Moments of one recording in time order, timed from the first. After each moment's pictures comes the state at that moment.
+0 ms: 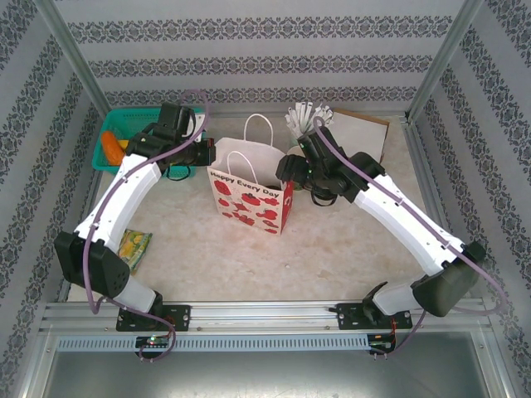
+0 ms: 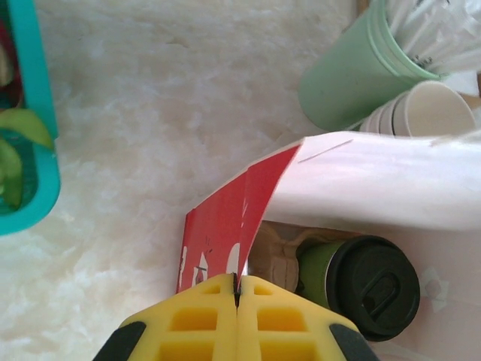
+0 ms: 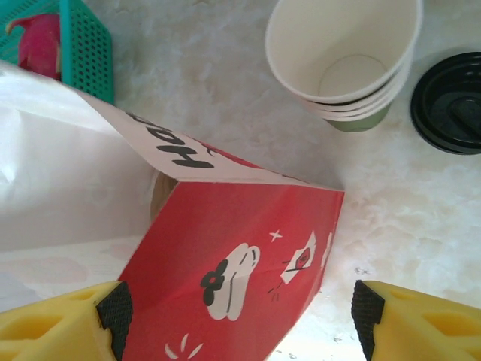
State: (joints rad) left arm -0.27 1.52 1.55 -0.88 0.20 -0.27; right arm 0.63 1.42 1.48 -0.95 0.04 0.87
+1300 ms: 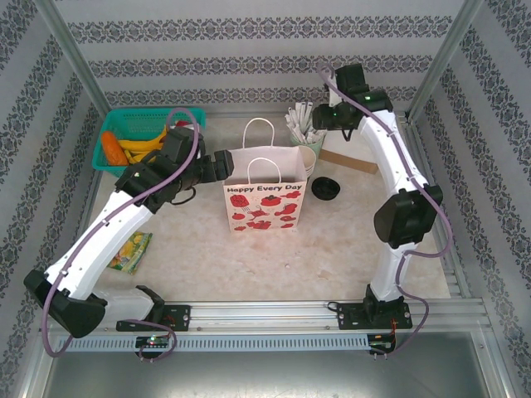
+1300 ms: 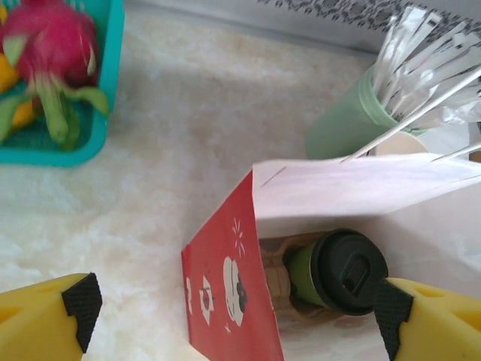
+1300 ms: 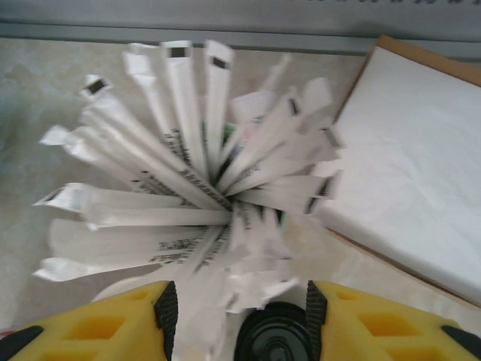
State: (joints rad) left arm -0.52 1.26 1.45 -0.88 -0.19 -0.55; right arm 0.18 1.94 2.08 -1.04 -0.07 0.15
